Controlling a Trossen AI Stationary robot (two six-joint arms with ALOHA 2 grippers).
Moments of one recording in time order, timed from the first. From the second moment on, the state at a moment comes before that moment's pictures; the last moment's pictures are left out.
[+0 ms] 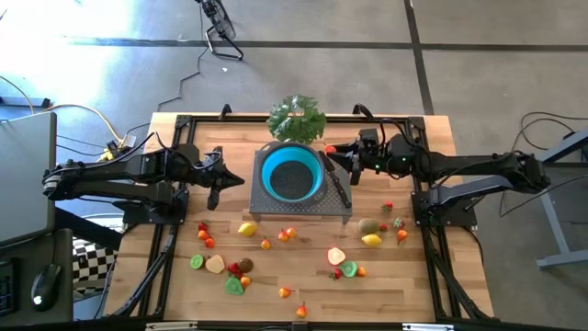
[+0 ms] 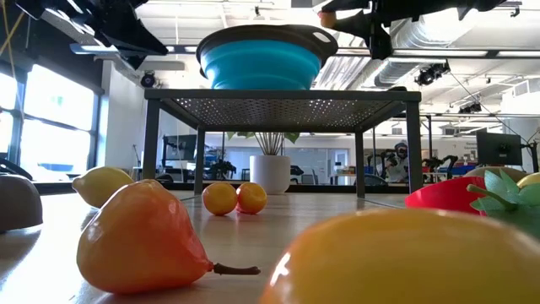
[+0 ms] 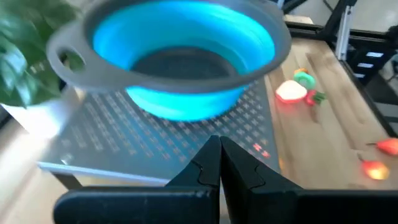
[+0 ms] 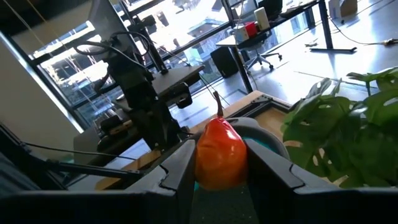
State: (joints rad) left arm 0.13 0.66 0.63 -0.34 0.08 -0.03; right arm -0.14 1.05 0.72 0.30 0.10 0.47
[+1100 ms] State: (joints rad) left arm 0.13 0.45 0.39 -0.03 0.08 0.07; right arm -0.07 1.55 1.42 -0.39 0.15 0.25
